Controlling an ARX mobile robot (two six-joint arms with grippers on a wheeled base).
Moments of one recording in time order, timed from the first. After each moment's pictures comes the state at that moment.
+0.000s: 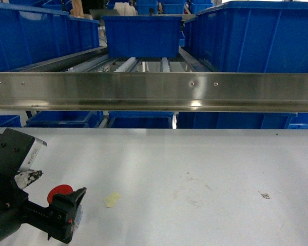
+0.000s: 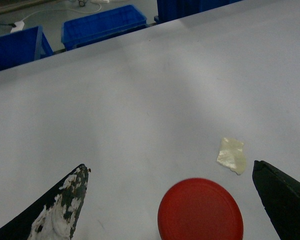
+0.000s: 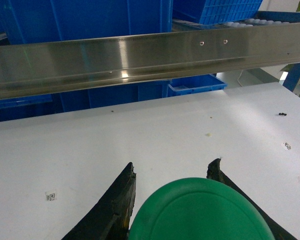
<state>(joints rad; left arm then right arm) -0.11 2.10 0.38 1.29 0.13 0.16 -0.43 1.01 0.07 0.76 -0.20 0.00</state>
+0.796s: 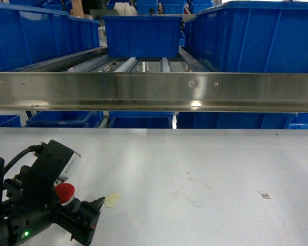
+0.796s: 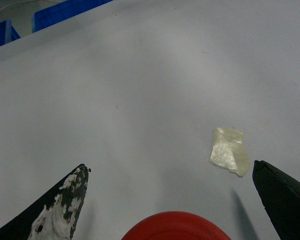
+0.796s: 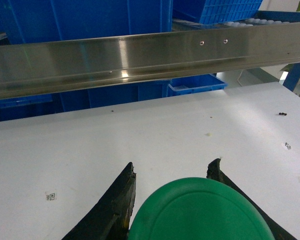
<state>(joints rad) -0.15 2.26 0.53 1.22 0.16 0.25 -0.43 1.01 0.07 0.76 -0.20 0.00</state>
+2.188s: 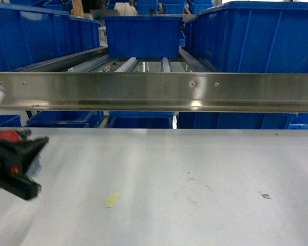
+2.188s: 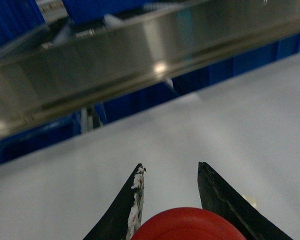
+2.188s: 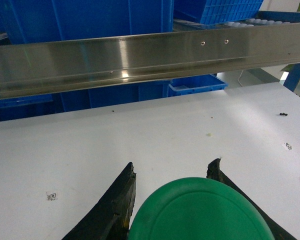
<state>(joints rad) -0.04 1.73 0.33 1.15 0.22 0.23 -0.43 1.01 0.07 0.76 -0.19 0.00</state>
